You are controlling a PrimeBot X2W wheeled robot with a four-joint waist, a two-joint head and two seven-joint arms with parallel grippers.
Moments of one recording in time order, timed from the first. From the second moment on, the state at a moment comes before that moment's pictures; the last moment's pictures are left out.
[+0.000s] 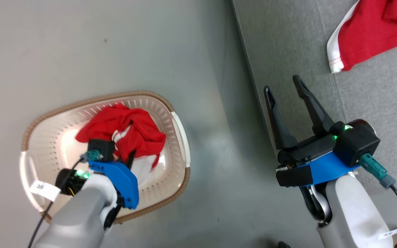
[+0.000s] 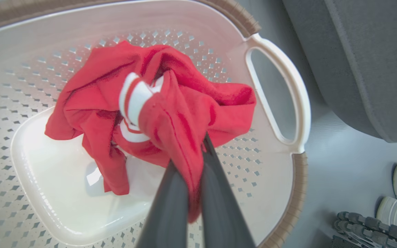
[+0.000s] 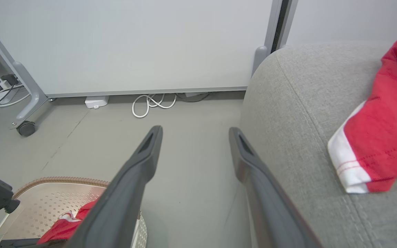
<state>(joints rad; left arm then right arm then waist) -0.70 0.24 -0.98 1.05 -0.93 -0.13 -0.16 -0.39 -0.05 0.20 0.14 0.15 0.13 -0.25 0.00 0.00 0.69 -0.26</state>
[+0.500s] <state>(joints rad) -0.60 0.21 -1.15 0.92 -0.97 -0.13 -0.23 -0.24 -0.05 0.17 0.19 0.11 0.13 -0.18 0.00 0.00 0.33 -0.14</state>
